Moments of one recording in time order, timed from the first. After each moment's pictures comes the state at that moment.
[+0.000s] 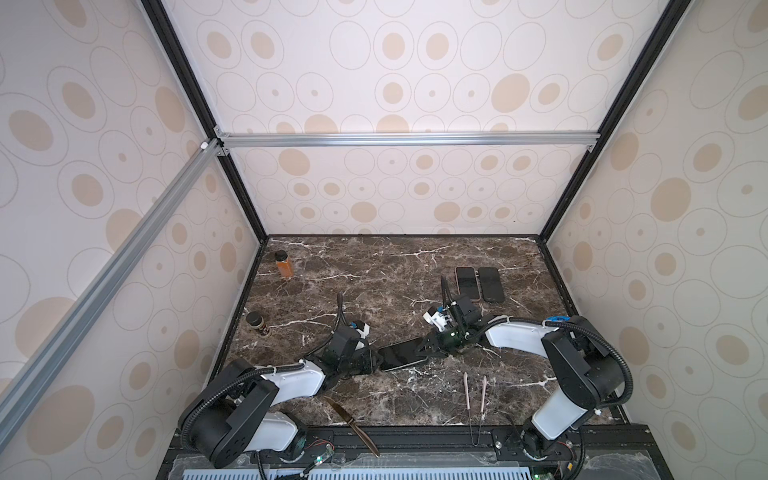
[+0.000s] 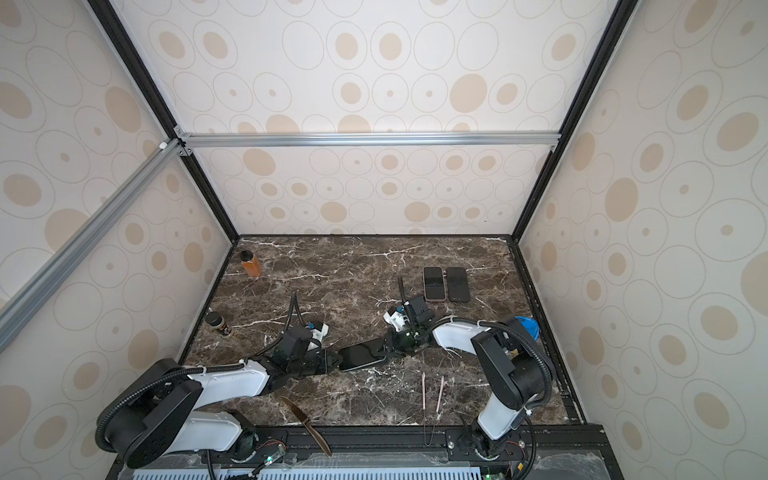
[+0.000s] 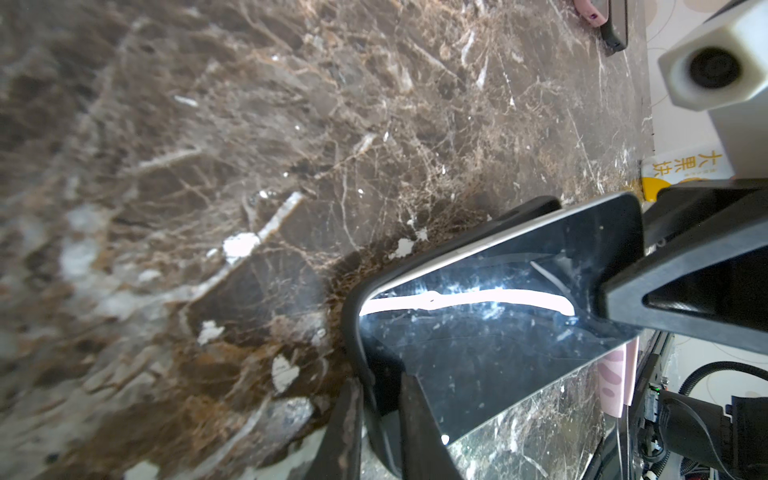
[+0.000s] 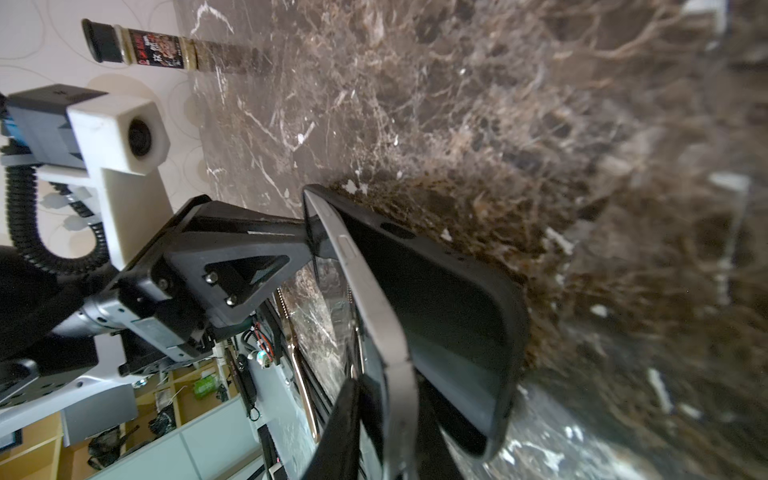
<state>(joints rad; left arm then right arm) -0.61 1.35 0.32 0.23 0.31 -0.70 0.55 1.67 0.79 -0.21 -0.74 0.59</state>
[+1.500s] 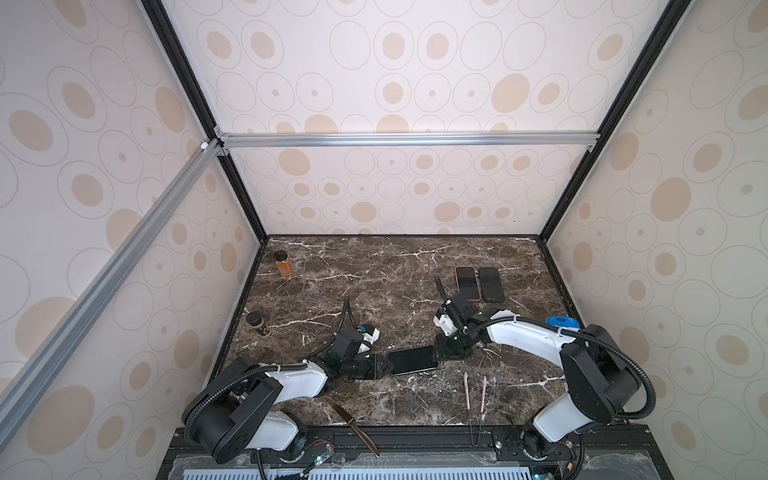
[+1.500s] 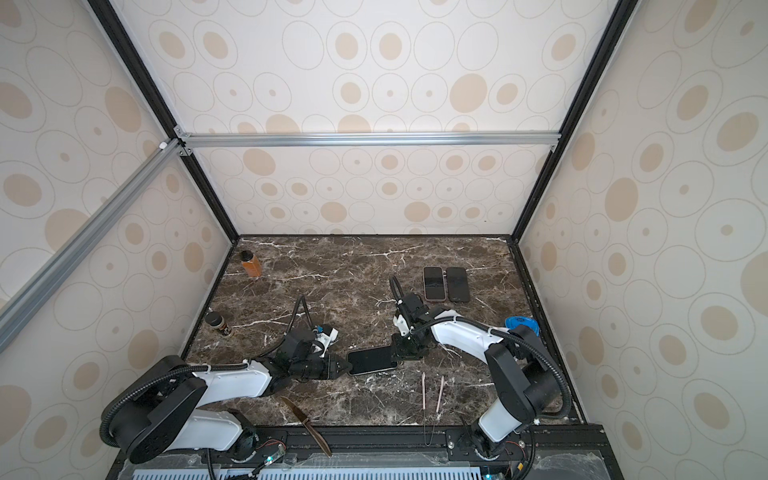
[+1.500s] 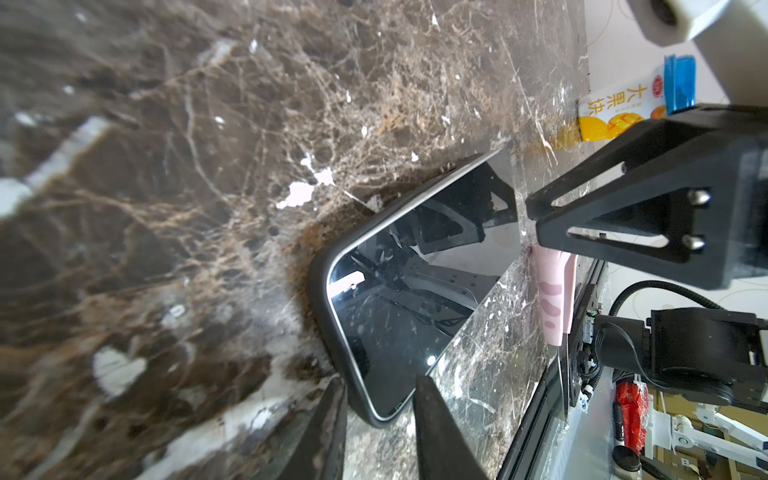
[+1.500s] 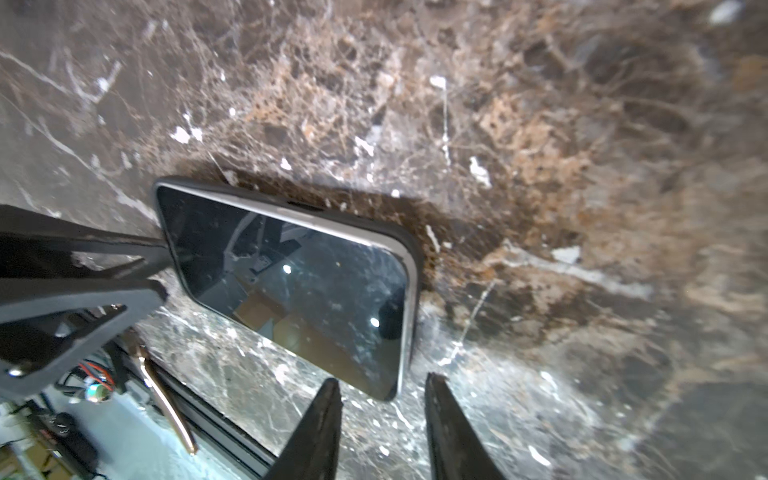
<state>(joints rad) -0.64 1.37 0.32 0.28 0.47 -0.69 0.60 1.58 0.90 -0.64 -0.35 0.45</state>
